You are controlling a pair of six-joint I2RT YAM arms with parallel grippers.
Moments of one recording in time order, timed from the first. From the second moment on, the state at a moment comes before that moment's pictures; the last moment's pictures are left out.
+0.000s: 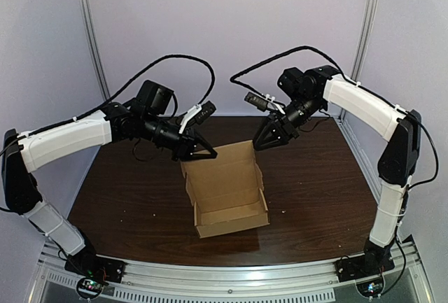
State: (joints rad) left arm -0.73 1.53 1.31 -0.47 0.74 0.00; right arm 0.56 1.91 1.94 -1.34 -1.13 -0.73
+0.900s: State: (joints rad) left arm -0.73 1.53 1.28 -0.46 0.81 -0.04; right arm 0.60 1.95 1.94 -1.37 -1.17 -0.70
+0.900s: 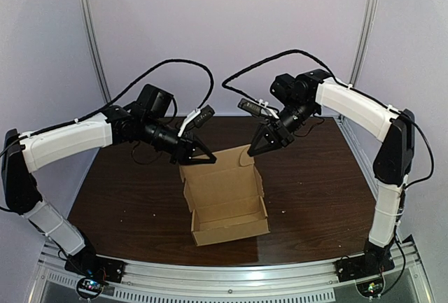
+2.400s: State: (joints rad) left arm -0.74 1.56 1.25 -0.28 0.84 -0.10; right arm 0.64 1.96 2.01 -1.35 -1.11 -0.55
